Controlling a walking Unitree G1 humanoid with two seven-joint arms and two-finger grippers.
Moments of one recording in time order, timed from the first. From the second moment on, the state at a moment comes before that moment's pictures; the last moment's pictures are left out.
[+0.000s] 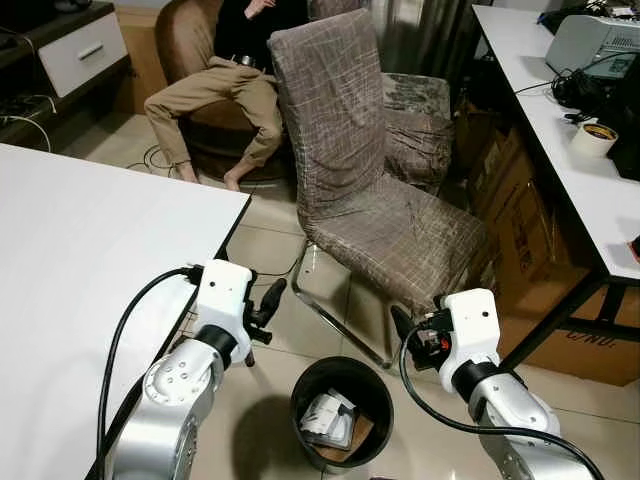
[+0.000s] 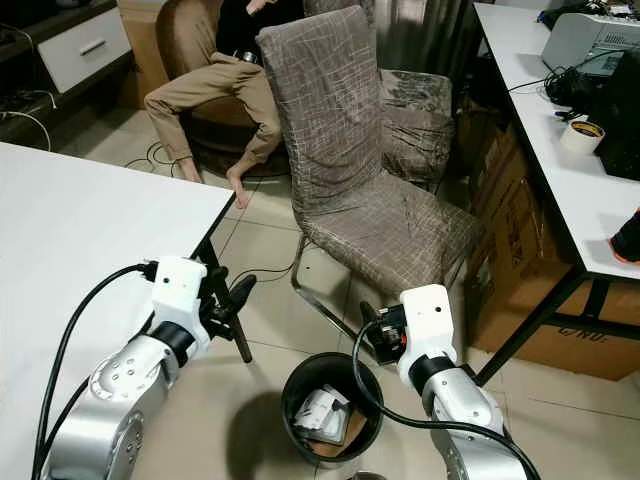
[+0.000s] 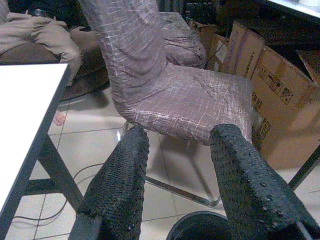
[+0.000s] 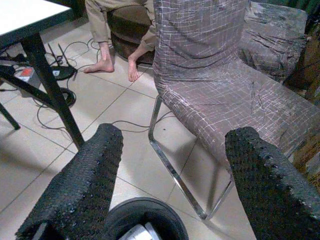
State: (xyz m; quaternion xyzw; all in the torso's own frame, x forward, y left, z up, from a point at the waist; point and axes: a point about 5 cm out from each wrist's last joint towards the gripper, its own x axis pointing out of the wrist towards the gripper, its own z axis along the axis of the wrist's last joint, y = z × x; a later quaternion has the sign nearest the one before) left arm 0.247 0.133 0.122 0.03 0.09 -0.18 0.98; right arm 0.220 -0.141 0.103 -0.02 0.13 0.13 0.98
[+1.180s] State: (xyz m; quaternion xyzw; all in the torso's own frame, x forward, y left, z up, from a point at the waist) left arm 0.250 0.139 0.118 0.04 0.11 -0.16 0.98; right arm 0.226 -0.139 0.098 -0.02 0.13 0.14 0.98
